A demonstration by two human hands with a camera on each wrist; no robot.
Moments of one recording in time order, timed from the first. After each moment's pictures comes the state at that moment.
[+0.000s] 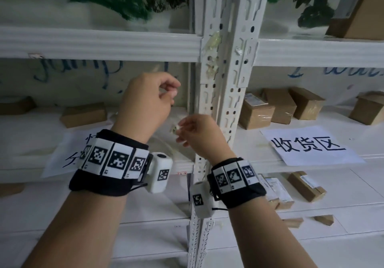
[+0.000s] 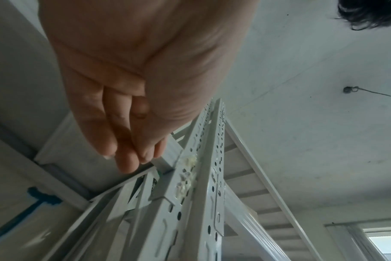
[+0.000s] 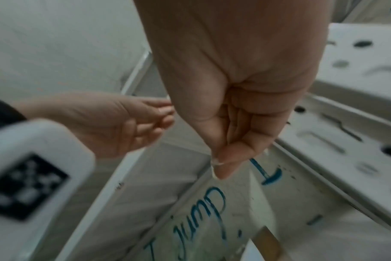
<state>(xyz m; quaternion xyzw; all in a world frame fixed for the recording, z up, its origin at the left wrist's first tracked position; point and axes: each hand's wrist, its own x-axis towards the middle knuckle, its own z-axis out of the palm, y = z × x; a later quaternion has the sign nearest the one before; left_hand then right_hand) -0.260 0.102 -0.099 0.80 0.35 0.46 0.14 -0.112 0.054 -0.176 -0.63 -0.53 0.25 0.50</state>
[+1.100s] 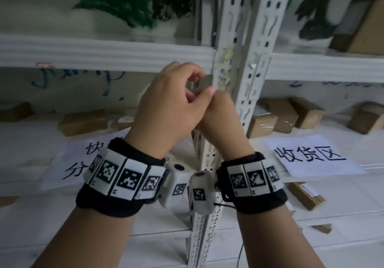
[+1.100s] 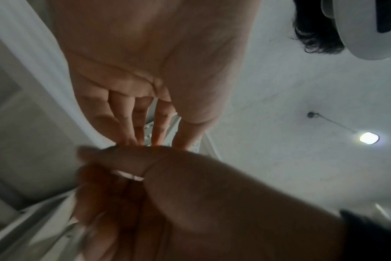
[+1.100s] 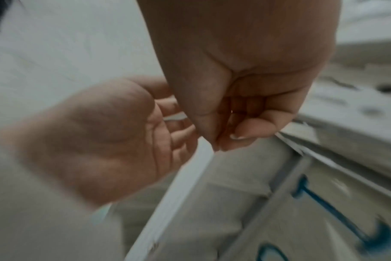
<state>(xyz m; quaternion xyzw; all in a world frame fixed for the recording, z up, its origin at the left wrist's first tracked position) -0.248 0.074 -0.068 0.82 0.26 0.50 0.12 -0.129 0.047 -0.095 -0.64 -0.58 0.03 0.51</state>
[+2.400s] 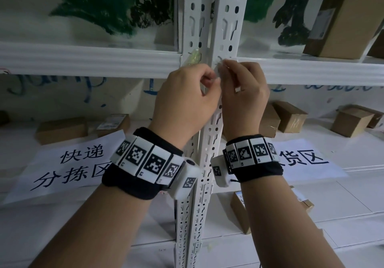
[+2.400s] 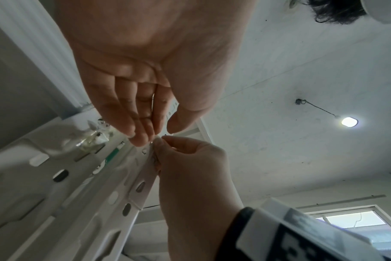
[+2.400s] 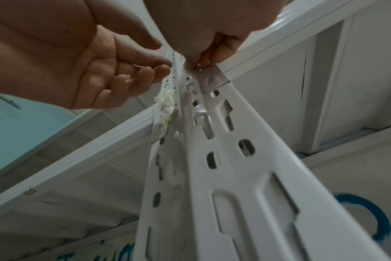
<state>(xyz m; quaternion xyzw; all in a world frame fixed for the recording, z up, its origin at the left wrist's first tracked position) -0.159 0.065 -0.063 0.80 0.24 0.54 0.10 -0.018 0.056 -0.093 -0.47 -0.46 -0.36 0.66</state>
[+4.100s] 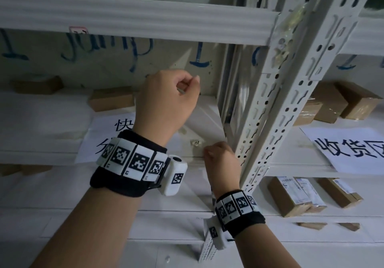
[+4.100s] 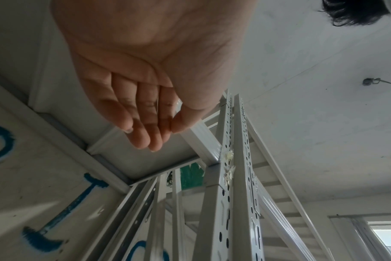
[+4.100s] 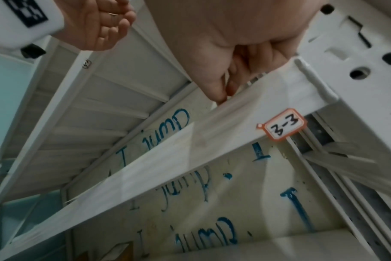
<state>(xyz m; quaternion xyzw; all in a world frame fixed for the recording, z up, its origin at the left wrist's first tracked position) -0.307 0.152 -0.131 0.77 0.36 0.51 0.11 -0.157 0.105 -0.326 -0.75 -0.52 -0.05 0.40</state>
